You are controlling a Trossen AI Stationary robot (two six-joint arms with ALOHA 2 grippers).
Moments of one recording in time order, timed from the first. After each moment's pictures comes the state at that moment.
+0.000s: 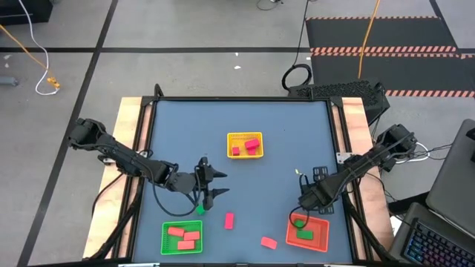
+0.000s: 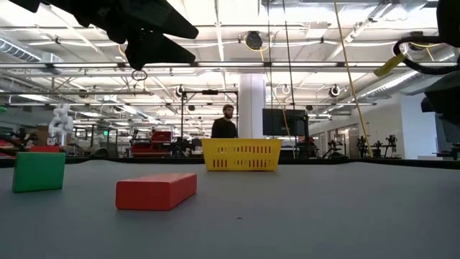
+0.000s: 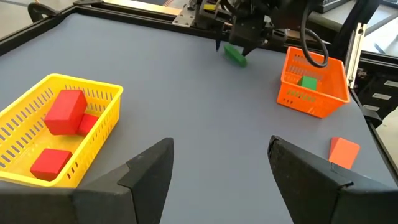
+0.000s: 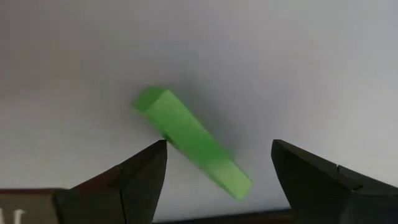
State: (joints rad) left arm -0.41 1.41 0.71 0.27 -0.45 -0.36; right arm 0.58 1.45 0.71 -1.09 -0.02 0.54
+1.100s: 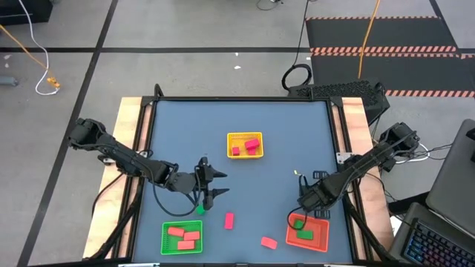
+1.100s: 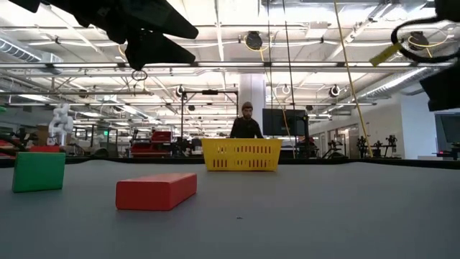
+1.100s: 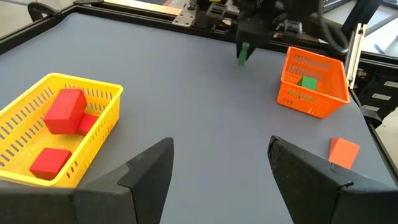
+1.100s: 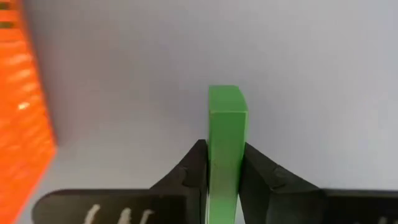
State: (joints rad) left arm -0.41 1.41 0.71 0.27 -0.45 -0.36; right arm 0.58 1.41 0.73 -0.99 -0.10 0.67
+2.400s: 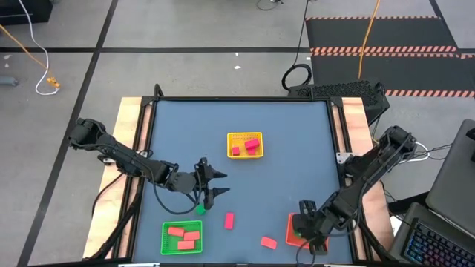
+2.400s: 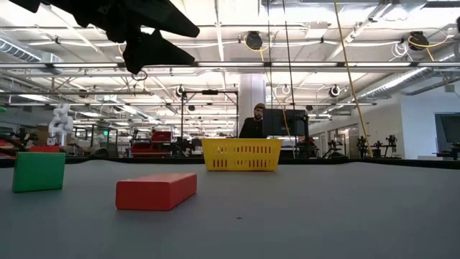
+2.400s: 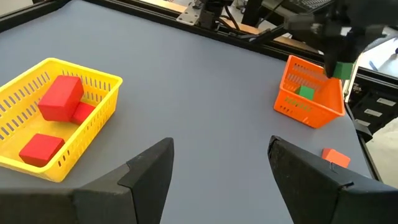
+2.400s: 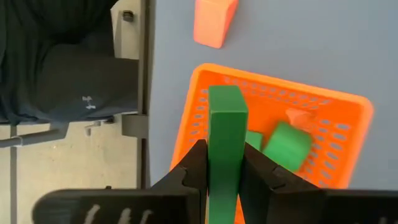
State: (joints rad) left arm -0.40 1.41 0.71 0.27 -0.45 -0.46; right arm 0.80 1.47 1.03 -0.65 -0.05 0.83
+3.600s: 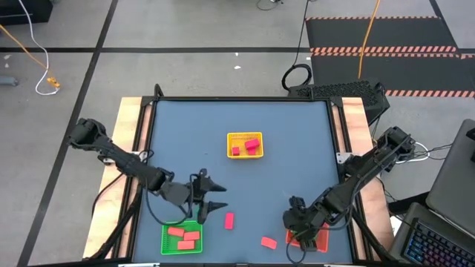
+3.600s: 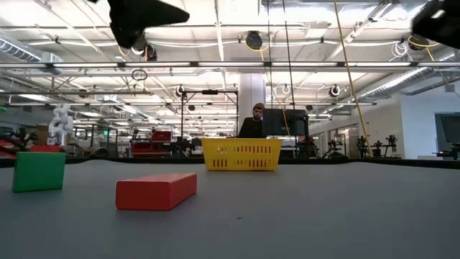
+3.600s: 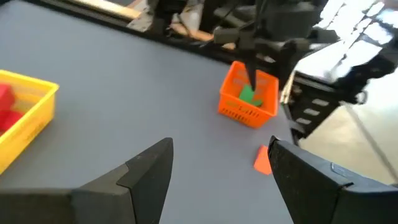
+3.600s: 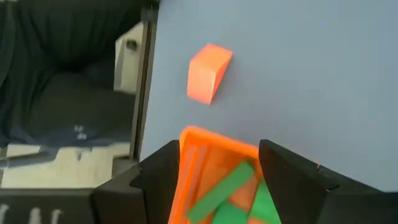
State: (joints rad) left arm -0.53 1.41 0.78 0.27 -0.45 -0.49; right arm 0.72 1.49 1.03 -0.54 -0.02 0.71
